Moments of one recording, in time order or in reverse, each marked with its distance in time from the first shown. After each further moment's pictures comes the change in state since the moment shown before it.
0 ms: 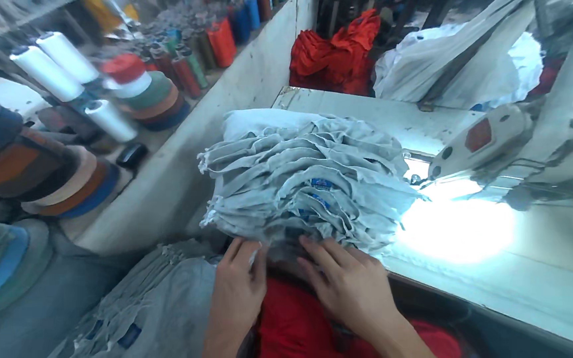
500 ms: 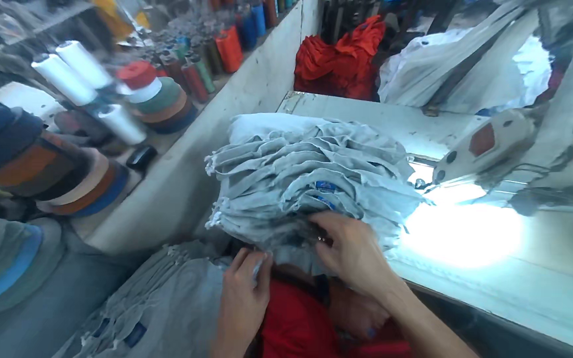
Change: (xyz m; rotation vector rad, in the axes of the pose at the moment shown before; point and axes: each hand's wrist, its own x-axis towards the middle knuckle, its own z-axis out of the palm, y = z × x) left_hand -0.017 -0.009 0.006 -0.079 -0.038 -0.076; right_hand 0.048 0.026 -0.001 0.266 -0.184 0.090
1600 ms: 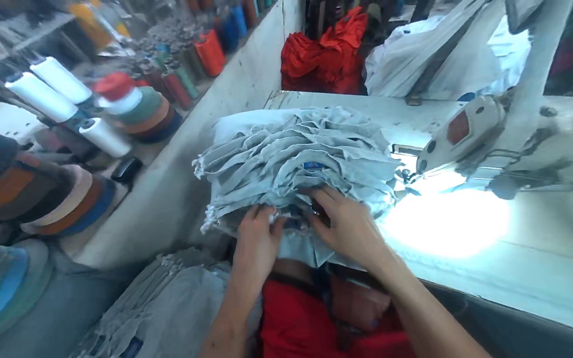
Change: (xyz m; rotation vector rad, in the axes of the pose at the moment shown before) left_hand 0.086 0.036 0.032 0.158 -0.181 0.026; right_hand 0.014 0.038 -0.003 -0.035 -0.008 0.081
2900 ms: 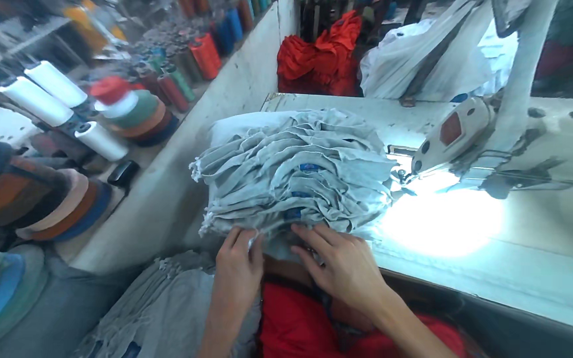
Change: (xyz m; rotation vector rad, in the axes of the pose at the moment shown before) left_hand -0.041 -0.024 -0.012 0.030 0.193 0.093; right_hand -0.048 -0.025 0.019 -0.093 0.188 -0.164
